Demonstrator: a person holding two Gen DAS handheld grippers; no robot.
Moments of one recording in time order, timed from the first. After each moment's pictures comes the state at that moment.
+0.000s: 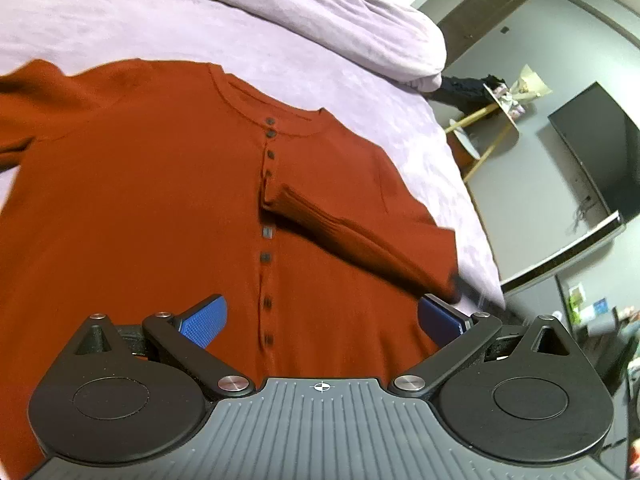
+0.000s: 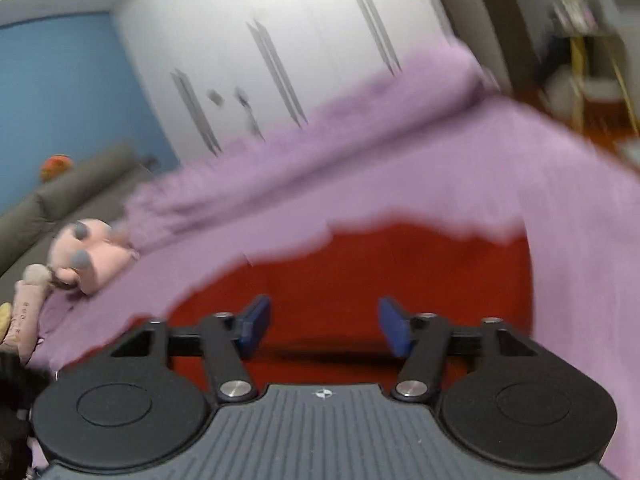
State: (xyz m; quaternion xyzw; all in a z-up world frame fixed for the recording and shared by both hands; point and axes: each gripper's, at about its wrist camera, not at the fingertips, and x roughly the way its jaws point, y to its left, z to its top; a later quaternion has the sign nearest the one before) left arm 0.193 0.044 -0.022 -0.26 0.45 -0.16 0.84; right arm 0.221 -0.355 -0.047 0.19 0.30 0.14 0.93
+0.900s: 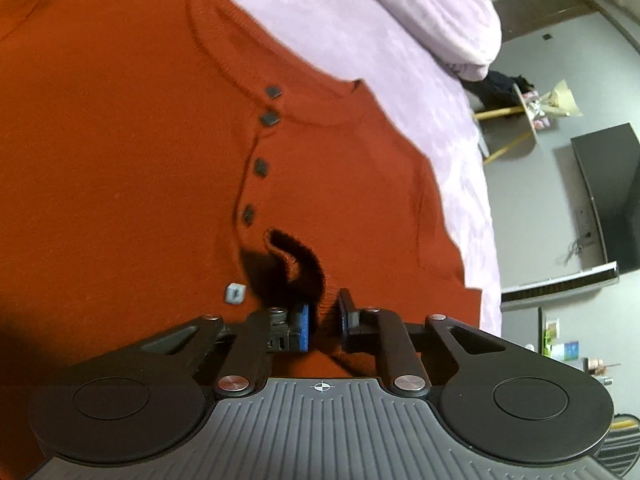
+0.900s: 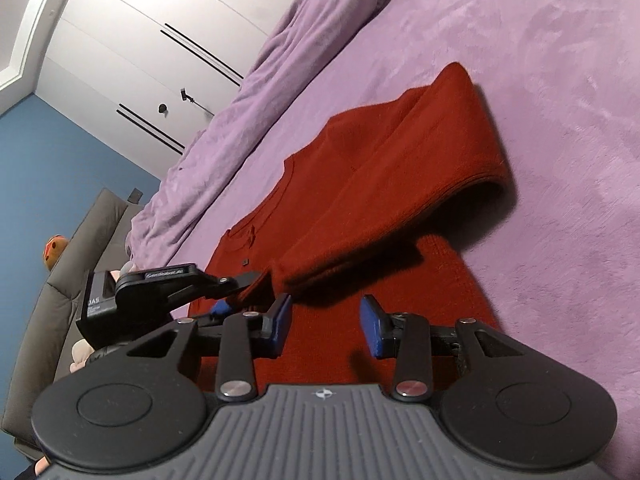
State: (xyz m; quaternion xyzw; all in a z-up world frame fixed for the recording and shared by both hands) left arm 0.343 0.005 -0.107 -0.35 0.52 -0.18 0.76; right arm 0.218 -0.387 -0.109 0.37 0.37 0.13 0.84
